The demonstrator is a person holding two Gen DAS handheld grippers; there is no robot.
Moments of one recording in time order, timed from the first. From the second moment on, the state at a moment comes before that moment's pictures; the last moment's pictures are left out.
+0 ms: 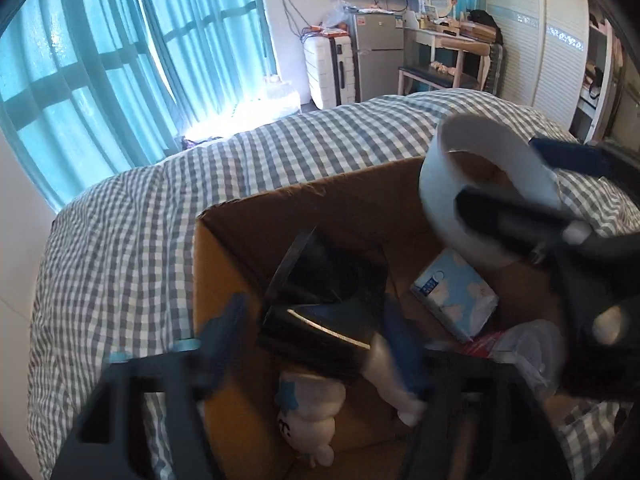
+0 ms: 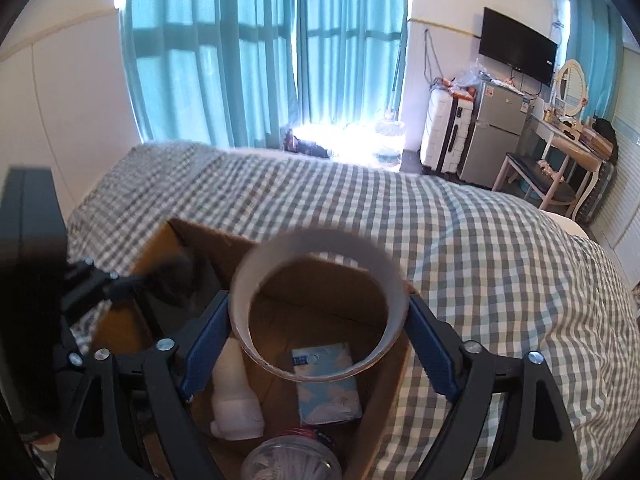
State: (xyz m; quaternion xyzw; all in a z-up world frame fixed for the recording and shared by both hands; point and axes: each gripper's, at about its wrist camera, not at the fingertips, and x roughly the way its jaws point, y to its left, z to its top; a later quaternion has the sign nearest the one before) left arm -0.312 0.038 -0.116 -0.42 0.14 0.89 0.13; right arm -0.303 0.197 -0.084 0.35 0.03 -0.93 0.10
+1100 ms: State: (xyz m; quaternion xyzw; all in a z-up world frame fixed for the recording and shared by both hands) left arm -0.112 -0.021 -0.067 -0.40 0.07 0.91 0.04; right arm -0.093 0.214 -0.086 0.38 0.06 -0.91 0.13
